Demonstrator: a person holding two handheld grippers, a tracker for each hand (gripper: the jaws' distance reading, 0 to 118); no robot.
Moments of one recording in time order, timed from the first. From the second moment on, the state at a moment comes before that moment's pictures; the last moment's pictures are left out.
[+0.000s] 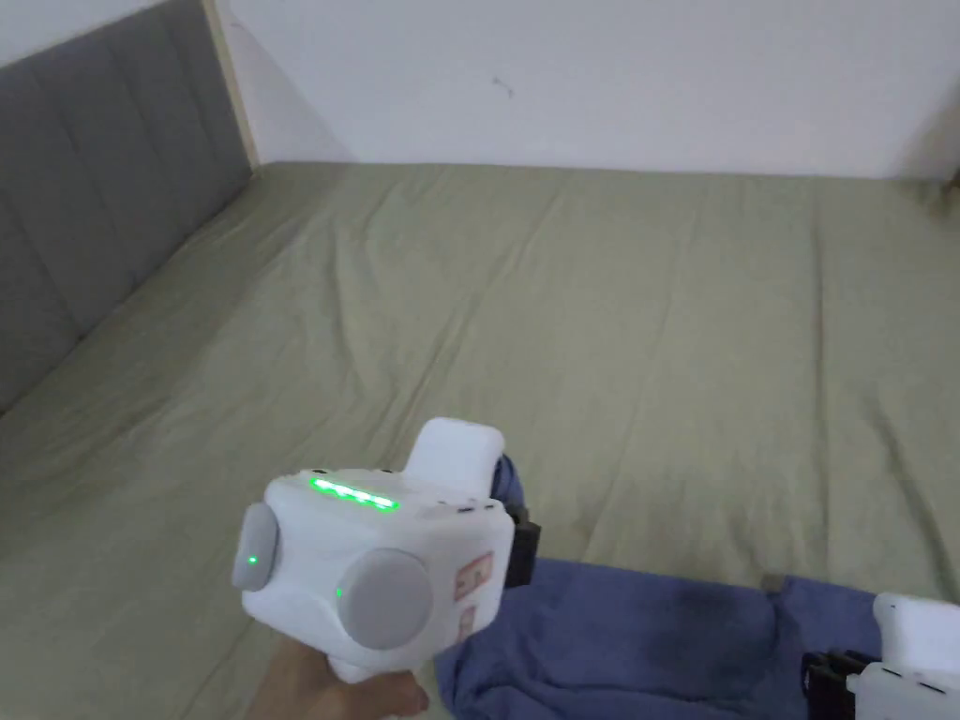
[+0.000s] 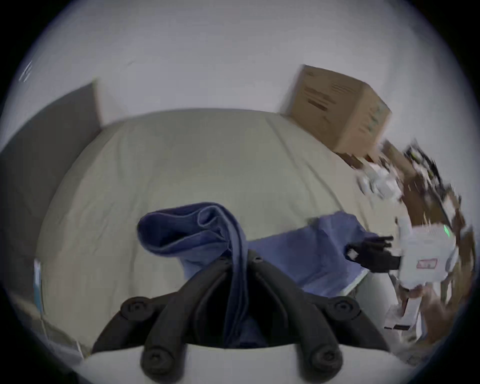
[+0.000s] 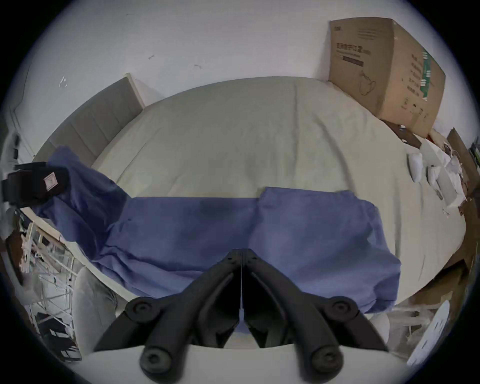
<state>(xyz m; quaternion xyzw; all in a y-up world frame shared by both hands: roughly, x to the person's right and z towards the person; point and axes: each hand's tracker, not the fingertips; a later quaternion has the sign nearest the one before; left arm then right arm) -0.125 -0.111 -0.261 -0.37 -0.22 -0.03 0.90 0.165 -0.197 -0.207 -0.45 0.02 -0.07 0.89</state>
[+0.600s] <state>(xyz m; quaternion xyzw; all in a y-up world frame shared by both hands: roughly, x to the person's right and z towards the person) -0.040 -0.213 -0.272 -0.47 -0.32 0.06 0.82 0.246 -0.206 -0.174 -0.45 -0.07 -0.17 0.87</state>
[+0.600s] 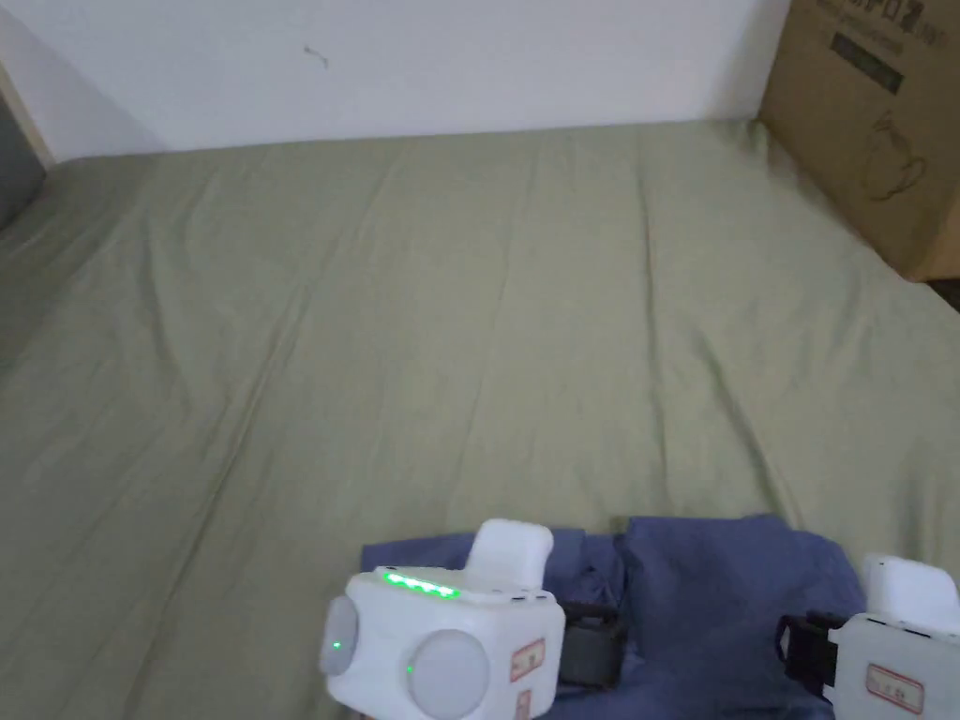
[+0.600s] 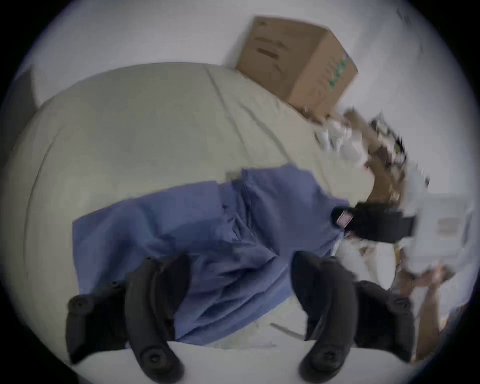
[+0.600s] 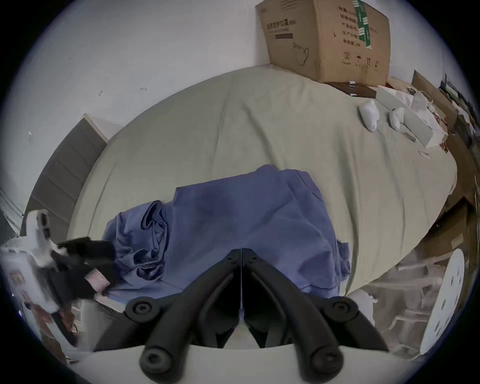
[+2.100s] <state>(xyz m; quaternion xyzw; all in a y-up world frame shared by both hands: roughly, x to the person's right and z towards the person) -0.219 -0.258 -0.267 -0.49 -0.22 0.30 0.79 0.218 -0.199 -0.180 -0.45 -0.03 -0.17 0.88</state>
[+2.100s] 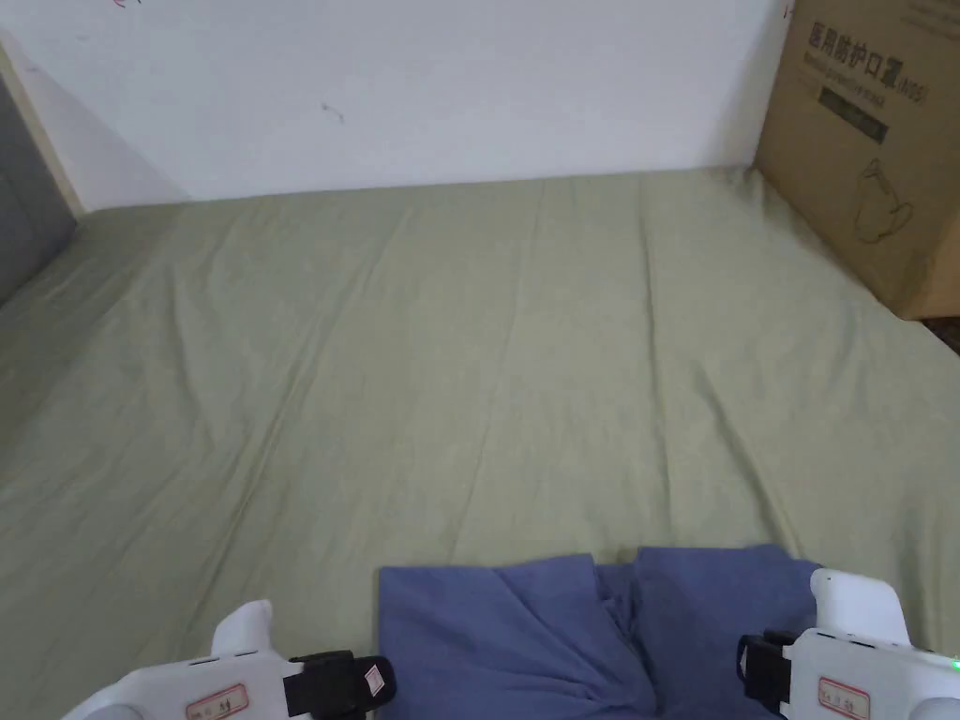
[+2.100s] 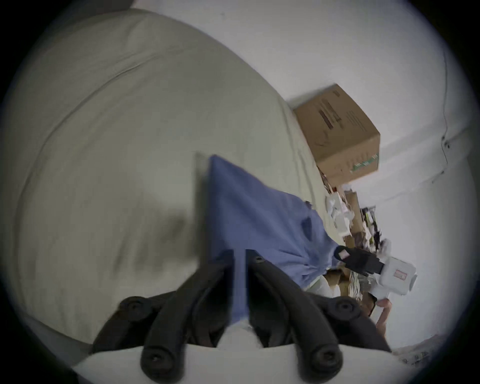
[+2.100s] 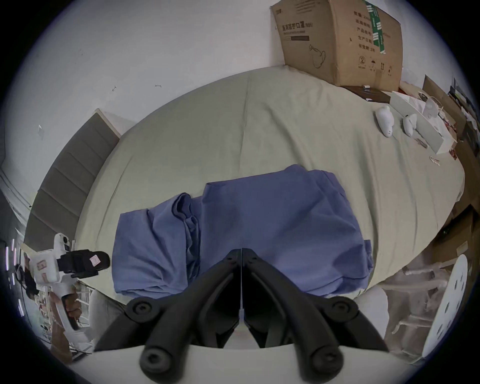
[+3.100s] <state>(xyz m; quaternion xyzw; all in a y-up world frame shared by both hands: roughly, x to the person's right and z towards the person) -0.341 -0.264 -0.312 -0.50 -0.21 0.40 0.74 0.181 -0.180 -0.203 -0.45 0.03 -0.20 0.87</state>
